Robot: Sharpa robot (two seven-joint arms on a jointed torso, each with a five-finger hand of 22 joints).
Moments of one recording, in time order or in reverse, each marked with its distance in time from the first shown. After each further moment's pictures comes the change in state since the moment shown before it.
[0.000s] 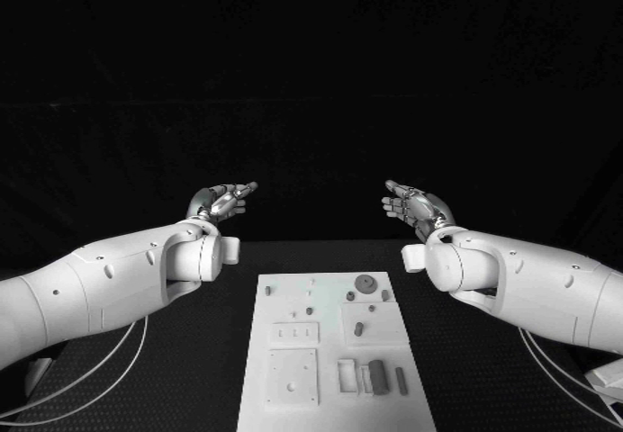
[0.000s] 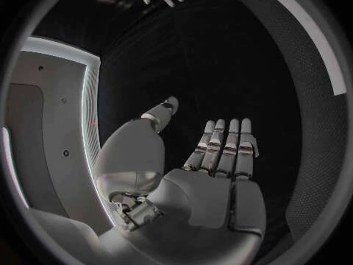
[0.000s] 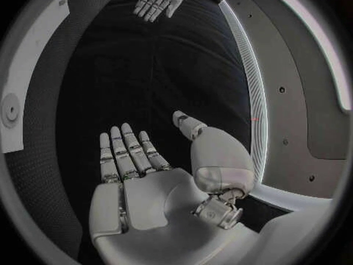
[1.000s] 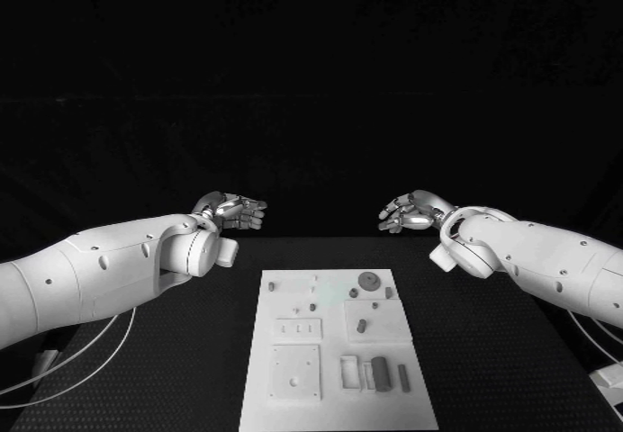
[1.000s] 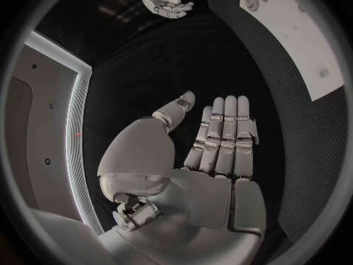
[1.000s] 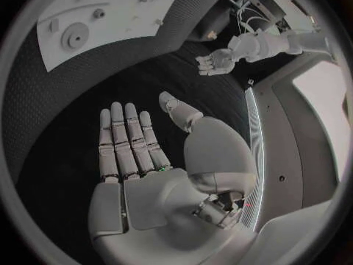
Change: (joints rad) left arm 0.047 -0.040 -0.066 0.031 -0.051 0.172 -0.158; left_hand 0.122 0.123 0.036 -0.215 0.005 0.332 0.024 0.090 -0.002 0.434 -0.023 0.148 0.075 0.453 -0.073 0.182 0.124 0.038 0.383 -0.128 0.120 0.037; right arm 0.048 0.048 -0.029 -0.209 -0.812 0.296 -0.238; right_hand 0.268 -0.084 0.084 -0.252 0.004 0.401 0.041 0.192 0.111 0.399 -0.066 0.146 0.056 0.439 -0.085 0.230 0.105 0.148 0.455 -0.039 0.123 0.166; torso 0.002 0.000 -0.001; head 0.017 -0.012
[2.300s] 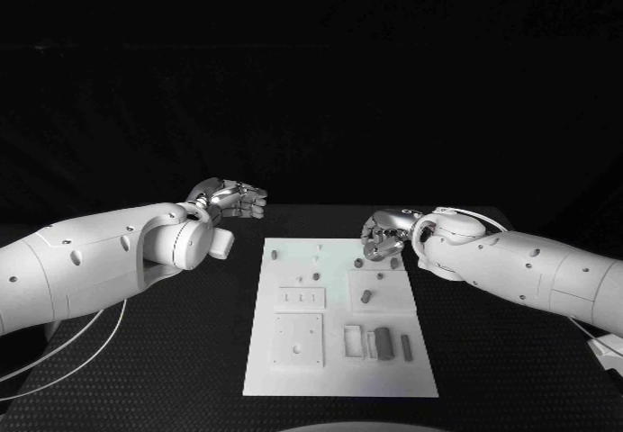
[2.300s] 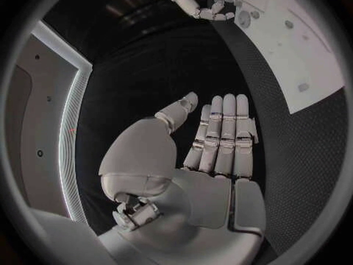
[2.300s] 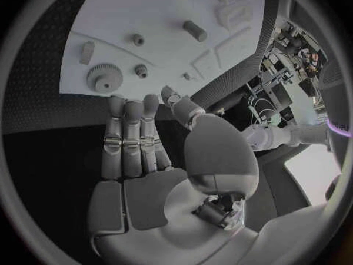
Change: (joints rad) left arm -0.008 -0.039 0.000 0.117 -0.014 0.037 0.011; left_hand 0.004 0.006 0.002 -0.008 0.000 0.028 -0.010 -0.010 -0.012 0.028 -0.011 -0.014 0.006 0.024 -0.014 -0.004 0.028 -0.008 0.026 -0.020 0.000 0.001; right arm -0.110 0.036 0.000 0.035 -0.664 0.043 -0.085; right_hand 0.036 -0.052 -0.059 -0.009 0.001 0.156 -0.046 -0.119 0.016 0.240 -0.138 0.372 0.748 0.356 -0.226 0.489 0.421 0.085 0.432 -0.120 0.426 -0.001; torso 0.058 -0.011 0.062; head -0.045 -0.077
